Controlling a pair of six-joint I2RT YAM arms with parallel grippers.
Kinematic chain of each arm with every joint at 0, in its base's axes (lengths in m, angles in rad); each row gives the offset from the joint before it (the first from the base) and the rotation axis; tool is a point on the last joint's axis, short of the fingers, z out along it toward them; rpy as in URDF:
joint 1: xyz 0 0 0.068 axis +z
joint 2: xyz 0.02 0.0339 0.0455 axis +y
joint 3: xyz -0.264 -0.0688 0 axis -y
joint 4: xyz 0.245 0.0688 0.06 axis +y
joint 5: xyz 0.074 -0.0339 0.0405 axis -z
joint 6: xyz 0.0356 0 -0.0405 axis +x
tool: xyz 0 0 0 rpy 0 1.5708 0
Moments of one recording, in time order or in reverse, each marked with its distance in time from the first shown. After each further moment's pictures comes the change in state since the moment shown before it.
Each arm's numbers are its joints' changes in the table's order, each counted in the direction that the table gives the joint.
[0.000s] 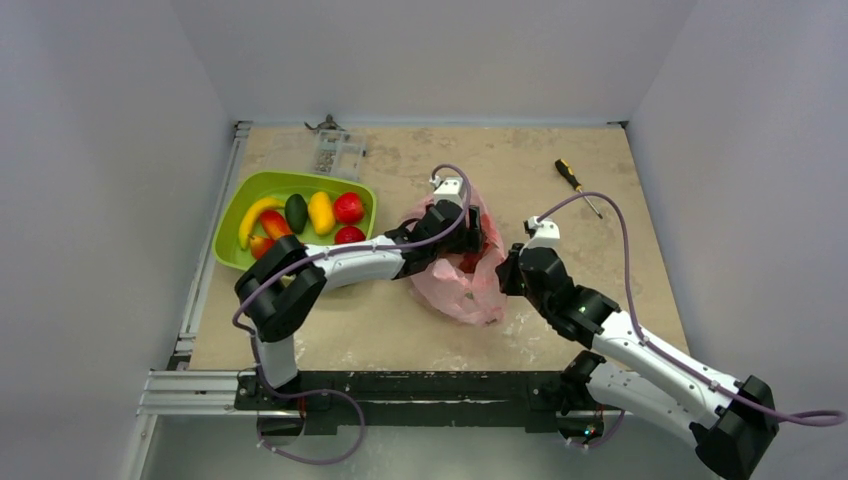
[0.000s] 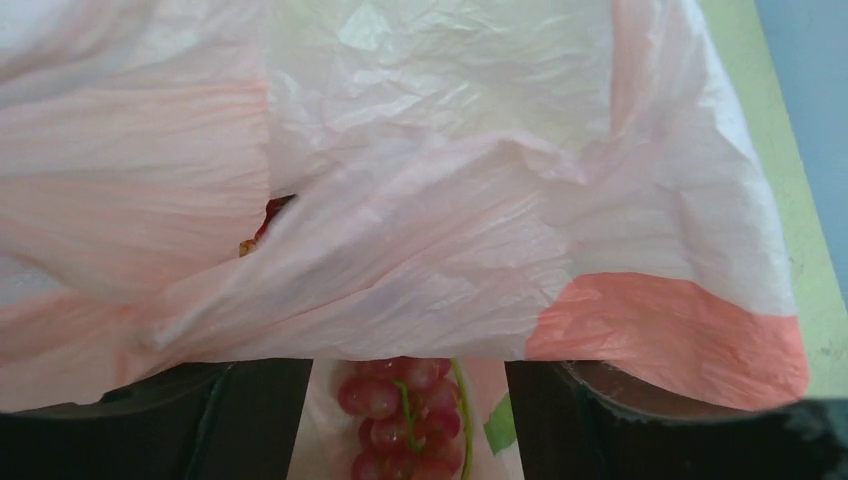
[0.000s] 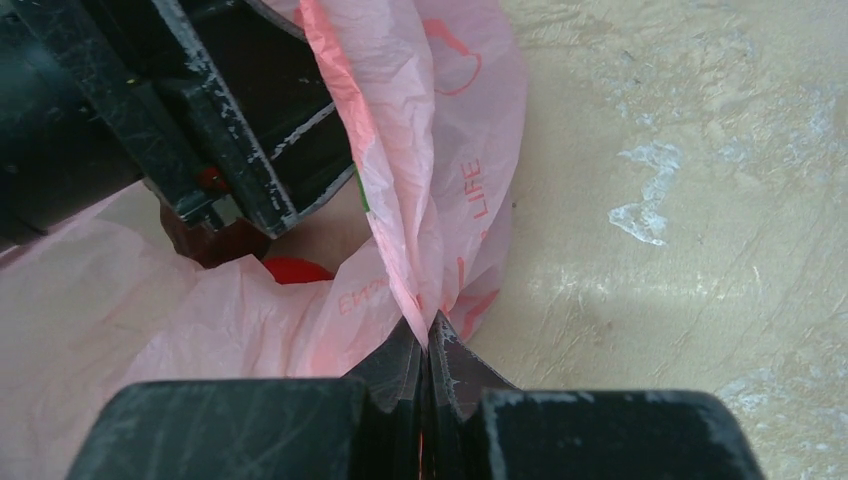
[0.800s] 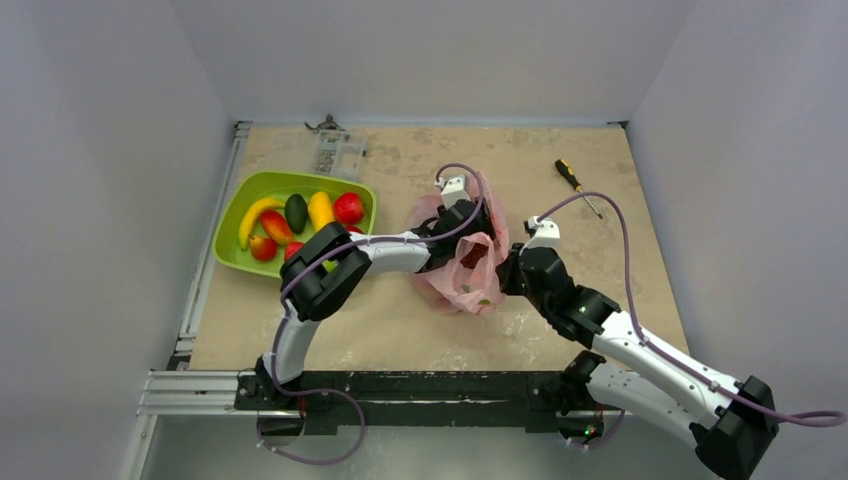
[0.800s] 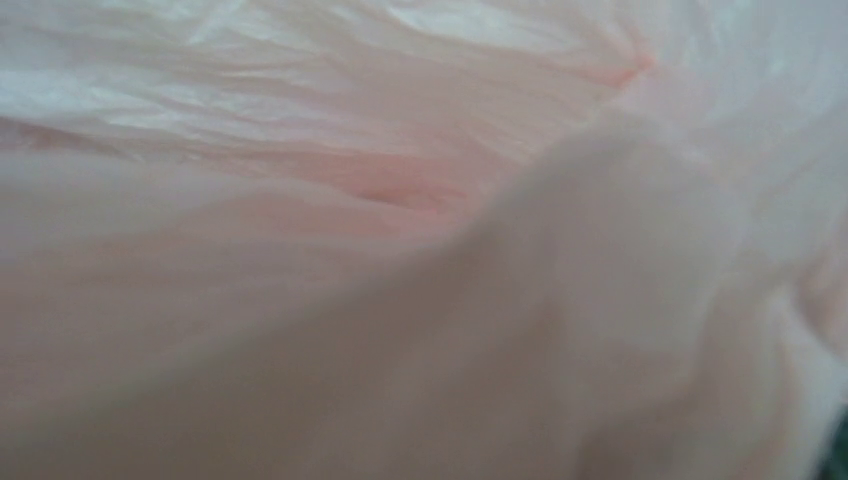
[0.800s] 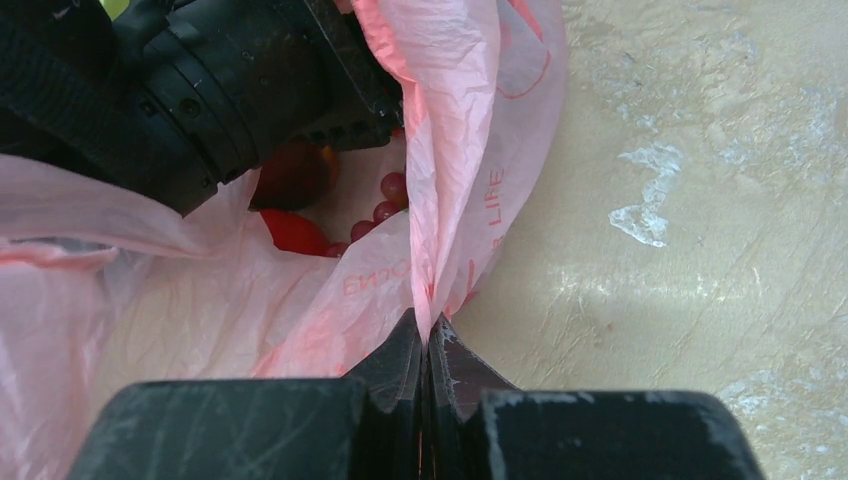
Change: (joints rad) left arm 0.004 0.278 0.169 -0.147 -0.115 -0.187; right arm 0.000 0.000 0.000 -0.002 -0.004 -0.007
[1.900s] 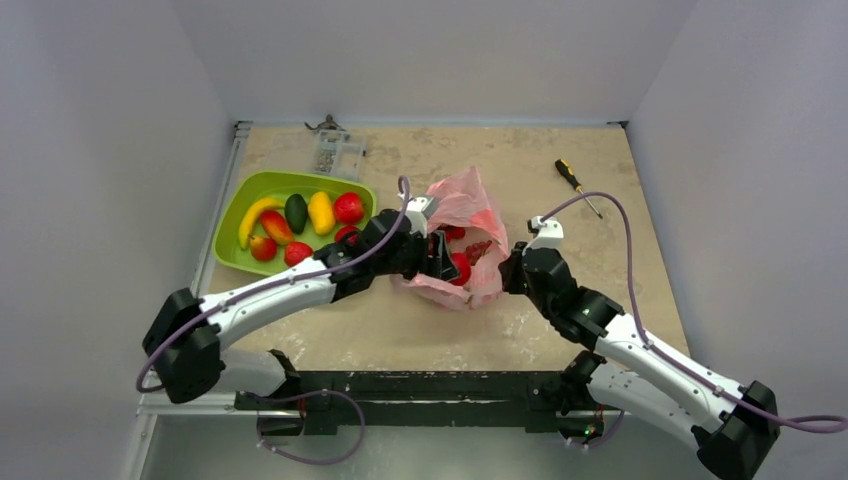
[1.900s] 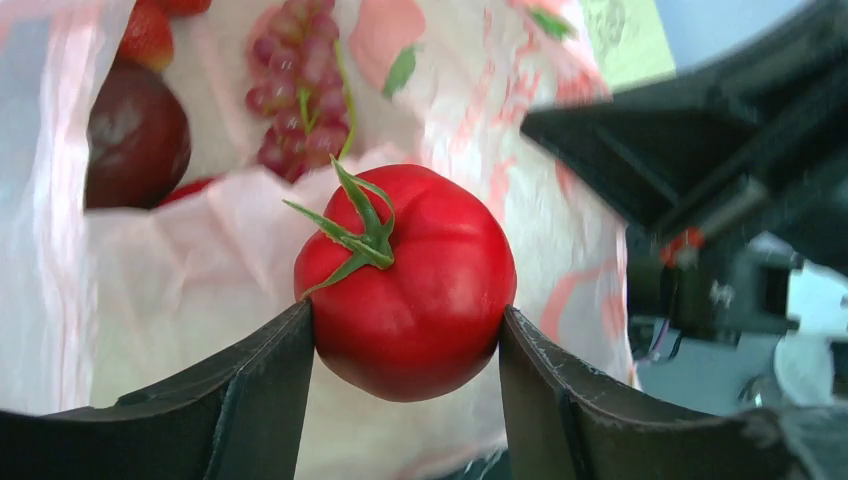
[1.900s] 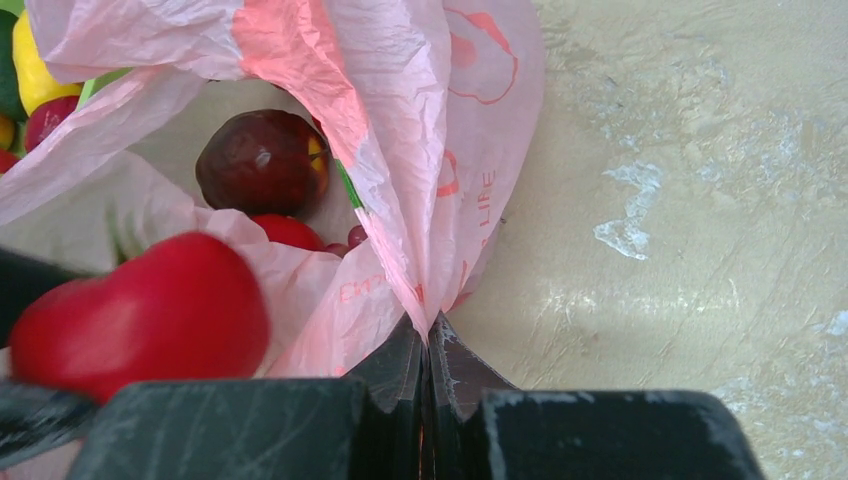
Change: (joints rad) left arm 0.027 -0.718 -0.402 0.349 0.497 0.194; right arm 0.000 -0.029 0.001 0.000 0.033 -0.023
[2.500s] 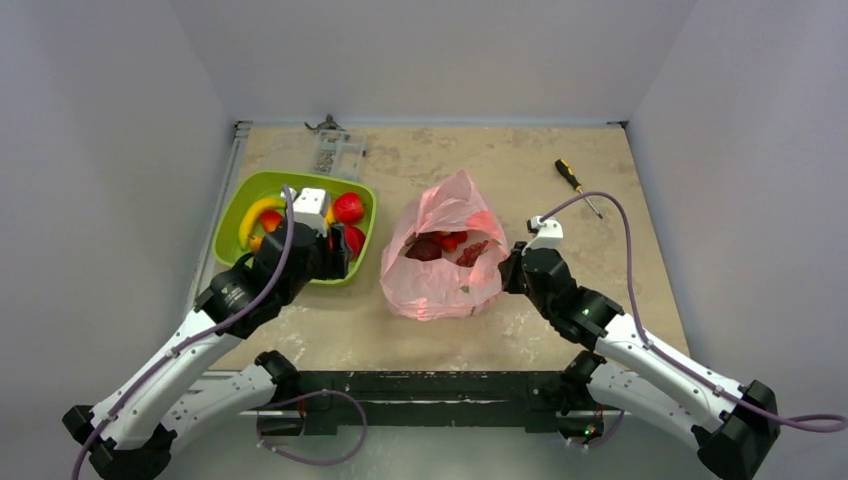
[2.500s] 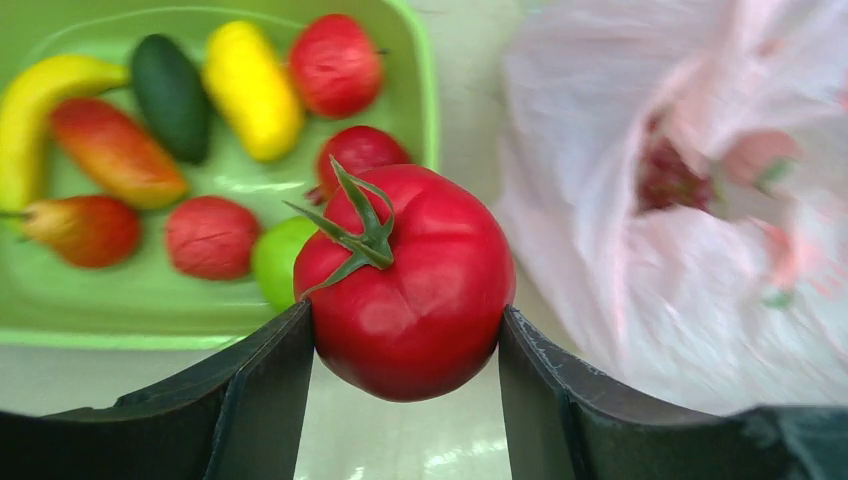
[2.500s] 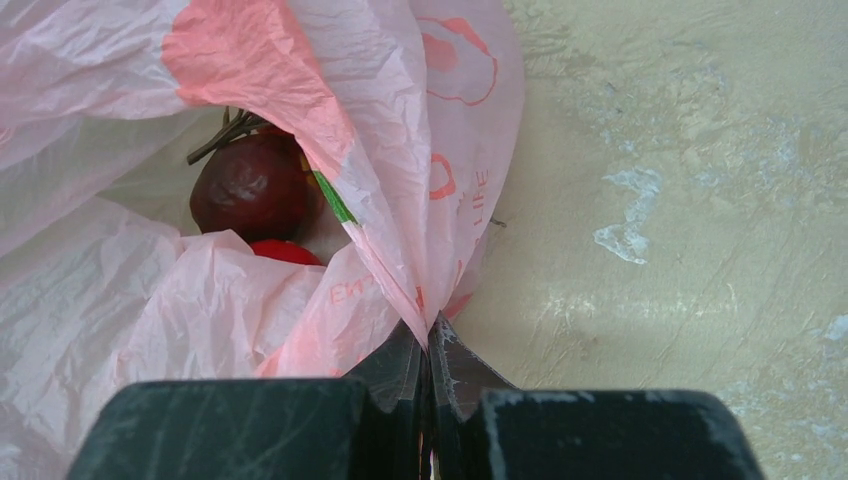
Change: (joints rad) left arm 0.143 -0.599 0.017 0.637 -0.488 0.266; right arm 0.003 0.001 0.000 -0.008 0.005 -0.007
